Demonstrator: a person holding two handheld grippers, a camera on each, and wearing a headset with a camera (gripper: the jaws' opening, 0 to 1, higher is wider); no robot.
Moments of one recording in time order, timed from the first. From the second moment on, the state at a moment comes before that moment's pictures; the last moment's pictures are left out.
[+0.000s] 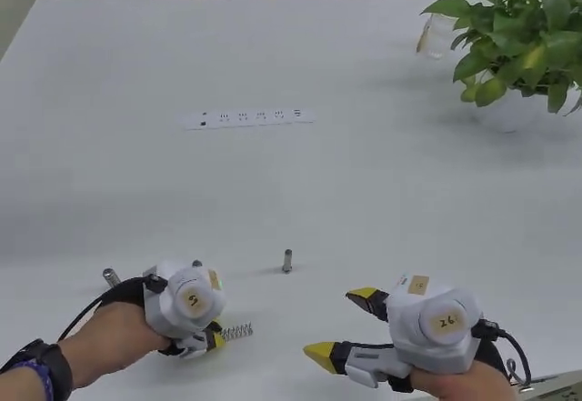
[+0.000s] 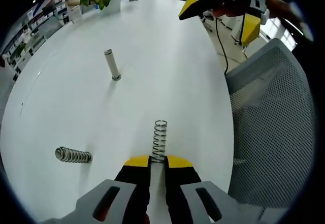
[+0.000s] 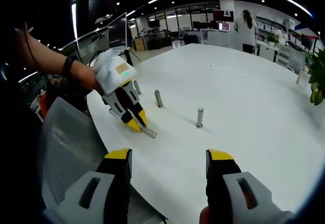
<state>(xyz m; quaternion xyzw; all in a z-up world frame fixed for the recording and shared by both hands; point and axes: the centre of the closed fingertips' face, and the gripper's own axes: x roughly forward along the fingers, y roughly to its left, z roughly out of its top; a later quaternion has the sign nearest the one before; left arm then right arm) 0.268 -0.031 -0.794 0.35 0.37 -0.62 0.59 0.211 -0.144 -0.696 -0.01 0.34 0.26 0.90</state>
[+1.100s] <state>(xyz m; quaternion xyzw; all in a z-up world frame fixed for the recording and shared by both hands) 0.248 0.011 -0.763 0.30 0.36 -0.60 0.65 0.207 -0.099 -0.699 -0.01 0.34 0.31 0.89</state>
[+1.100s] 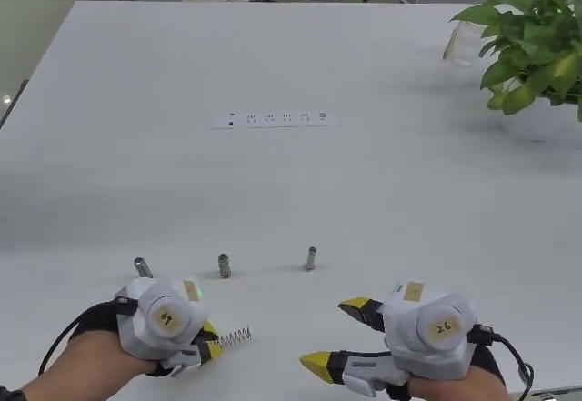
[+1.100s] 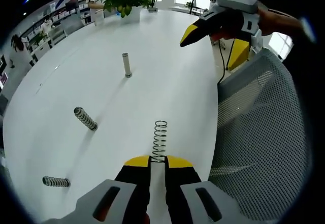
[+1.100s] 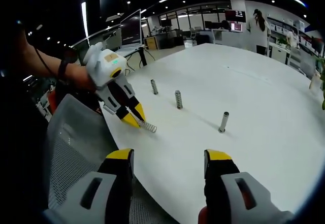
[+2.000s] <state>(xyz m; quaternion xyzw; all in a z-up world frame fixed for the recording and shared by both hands) 0.230 0.012 -0.731 0.30 0.31 -0.62 0.66 0.210 -0.055 -0.697 -0.02 0.34 0.38 0.86</state>
